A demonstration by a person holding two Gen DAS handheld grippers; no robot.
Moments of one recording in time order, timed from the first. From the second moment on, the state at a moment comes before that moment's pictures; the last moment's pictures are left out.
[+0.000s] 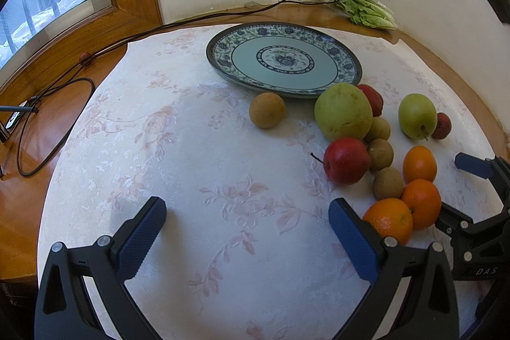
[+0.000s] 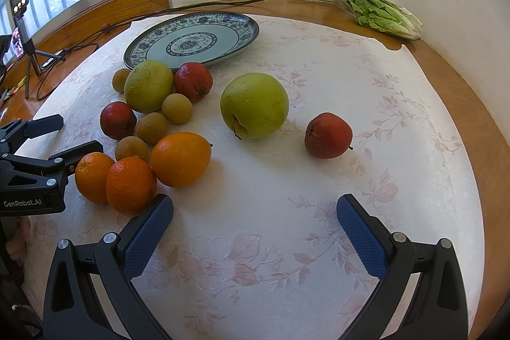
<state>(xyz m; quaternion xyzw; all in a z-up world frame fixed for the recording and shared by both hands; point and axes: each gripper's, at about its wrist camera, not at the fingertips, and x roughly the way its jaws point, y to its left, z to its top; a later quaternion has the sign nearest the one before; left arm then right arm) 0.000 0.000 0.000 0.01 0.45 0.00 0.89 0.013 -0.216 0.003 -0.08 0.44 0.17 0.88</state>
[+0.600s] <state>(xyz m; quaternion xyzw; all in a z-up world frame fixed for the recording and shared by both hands) 0.006 -0.002 0.006 0.01 0.46 0.00 0.89 0.016 -0.218 0.007 -0.08 0.45 0.17 0.87</state>
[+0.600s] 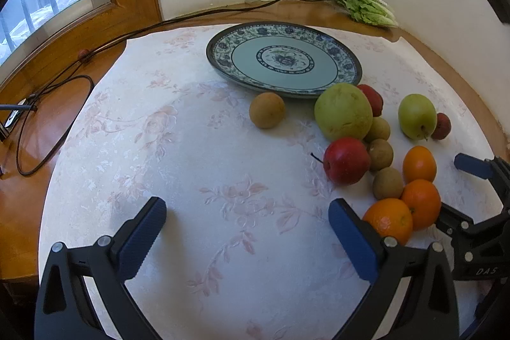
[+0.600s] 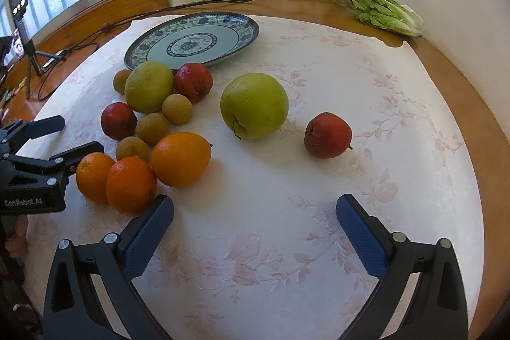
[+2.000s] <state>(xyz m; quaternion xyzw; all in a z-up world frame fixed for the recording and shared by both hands) 0.027 -0.039 0.029 -0.02 0.48 -0.04 0.88 0.043 -0.264 0.030 -0.05 0.44 0.20 0.87</state>
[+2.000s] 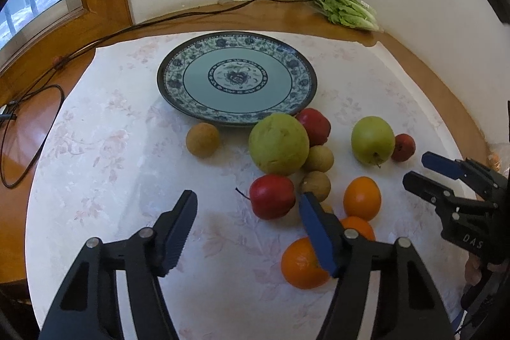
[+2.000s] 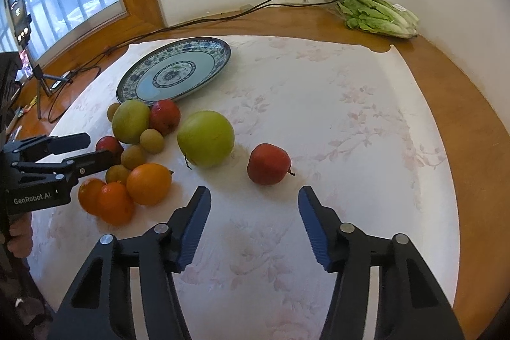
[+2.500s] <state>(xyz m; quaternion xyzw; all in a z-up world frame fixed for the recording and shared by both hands) 0.031 -0.045 0.020 -0.03 0.48 -0.07 0.87 0.060 -0.262 0.023 -0.04 0.45 0.20 0.87</state>
